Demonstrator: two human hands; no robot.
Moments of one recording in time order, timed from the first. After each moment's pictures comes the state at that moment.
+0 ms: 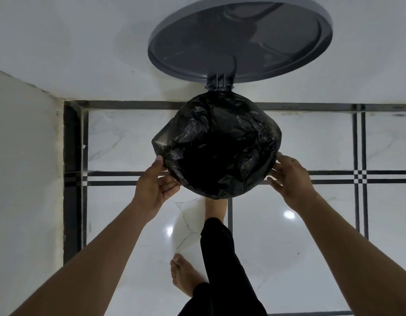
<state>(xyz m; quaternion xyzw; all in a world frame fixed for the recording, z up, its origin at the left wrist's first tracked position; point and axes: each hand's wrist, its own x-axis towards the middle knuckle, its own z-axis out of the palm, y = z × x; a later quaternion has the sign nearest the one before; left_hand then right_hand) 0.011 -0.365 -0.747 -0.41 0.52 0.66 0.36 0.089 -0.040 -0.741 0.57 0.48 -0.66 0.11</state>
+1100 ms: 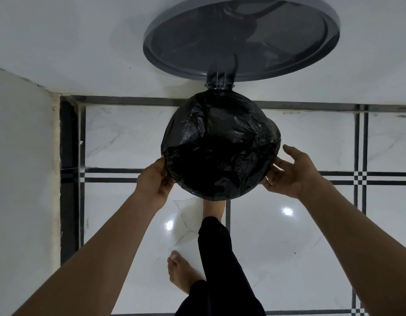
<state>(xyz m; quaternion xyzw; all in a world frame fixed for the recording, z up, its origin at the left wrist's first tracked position) -0.004 -0.341 -0.758 -0.48 0.49 0.66 0.30 0.056 -0.022 -0.728 0.65 0.29 -0.68 0.18</state>
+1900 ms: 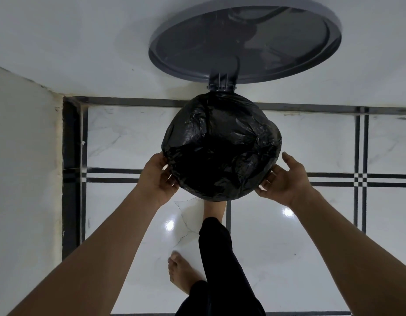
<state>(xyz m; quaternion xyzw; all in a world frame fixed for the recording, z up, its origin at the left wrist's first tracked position) -0.017 -0.336 -0.748 -0.51 0.40 0.68 0.34 0.071 -0.036 -0.746 0.63 0.24 -0.72 0.17</state>
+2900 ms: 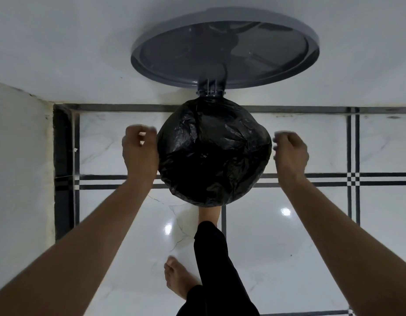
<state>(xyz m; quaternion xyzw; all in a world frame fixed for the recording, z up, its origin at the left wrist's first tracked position) -0.060 -0.315 -0.730 -0.27 0.82 0.50 0.12 0.026 -0.033 -0.727 0.56 0.67 -0.48 0.00</state>
